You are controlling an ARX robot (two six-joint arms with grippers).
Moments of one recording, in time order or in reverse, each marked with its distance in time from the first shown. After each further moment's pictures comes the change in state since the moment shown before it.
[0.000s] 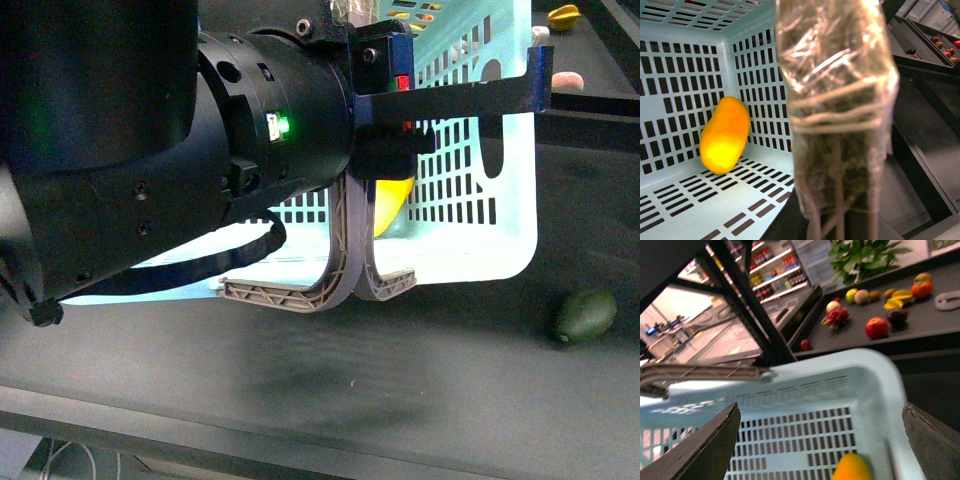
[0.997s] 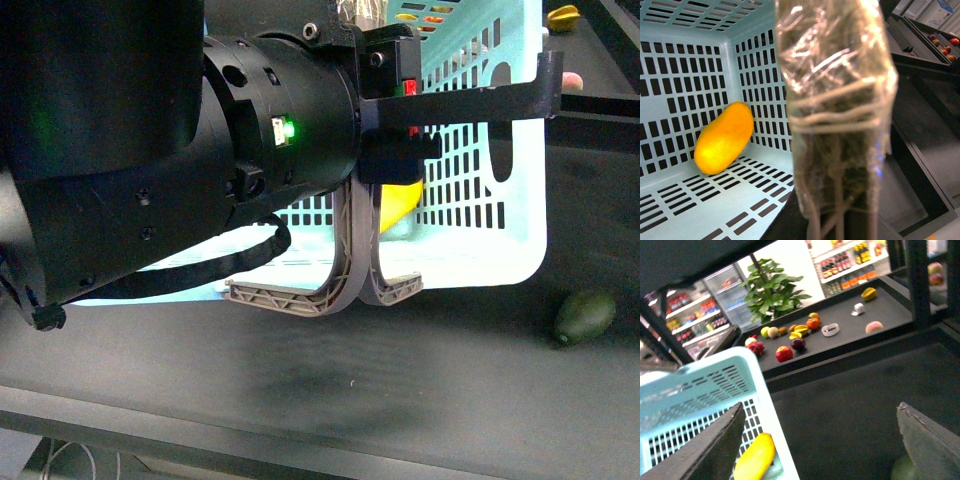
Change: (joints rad) left arm 0.000 0.000 0.000 0.000 0.007 0.001; right arm -0.148 -0.819 -0.519 -0.322 0.141 -0.077
